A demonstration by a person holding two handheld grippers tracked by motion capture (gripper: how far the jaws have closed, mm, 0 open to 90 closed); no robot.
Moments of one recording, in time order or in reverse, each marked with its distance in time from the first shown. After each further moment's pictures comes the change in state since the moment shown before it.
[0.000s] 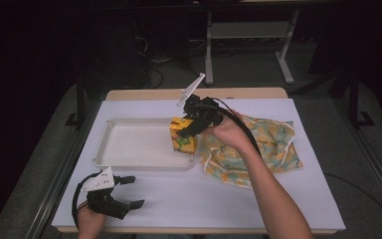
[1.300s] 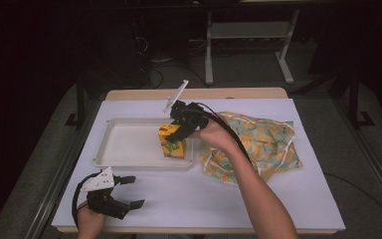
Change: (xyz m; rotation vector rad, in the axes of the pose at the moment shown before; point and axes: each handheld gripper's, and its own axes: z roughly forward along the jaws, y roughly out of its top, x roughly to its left) left arm 0.000 0.000 0.000 -0.004 -0.003 -0.001; right arm 0.000 0.014 0.041 0.013 0.070 -0.039
